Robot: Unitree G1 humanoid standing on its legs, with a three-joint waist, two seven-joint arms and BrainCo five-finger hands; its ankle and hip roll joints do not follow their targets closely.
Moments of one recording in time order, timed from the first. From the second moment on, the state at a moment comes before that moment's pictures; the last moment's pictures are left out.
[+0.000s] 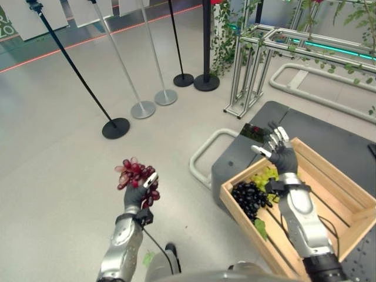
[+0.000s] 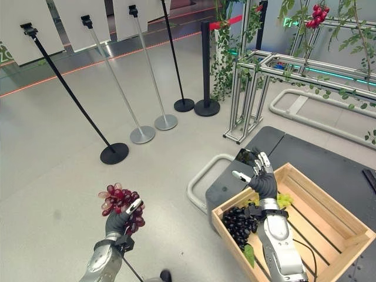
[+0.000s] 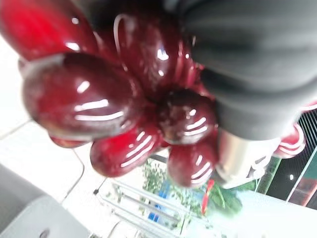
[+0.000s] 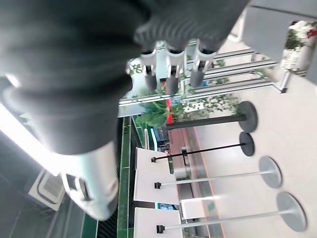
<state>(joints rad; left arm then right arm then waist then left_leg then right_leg) 0.16 0.18 -0.08 0.10 -0.49 -0.12 0.14 0.02 -0.29 0.02 -0.11 0.32 -0.15 -0.14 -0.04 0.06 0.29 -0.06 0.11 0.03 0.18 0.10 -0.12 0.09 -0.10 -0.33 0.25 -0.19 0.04</state>
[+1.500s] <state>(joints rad) 0.17 0.19 -0.03 -0.02 -0.45 -0.11 0.08 0.04 -0.31 0.01 -0.05 0.31 -0.13 -0.15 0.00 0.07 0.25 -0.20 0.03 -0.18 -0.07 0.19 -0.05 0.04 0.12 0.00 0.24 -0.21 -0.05</state>
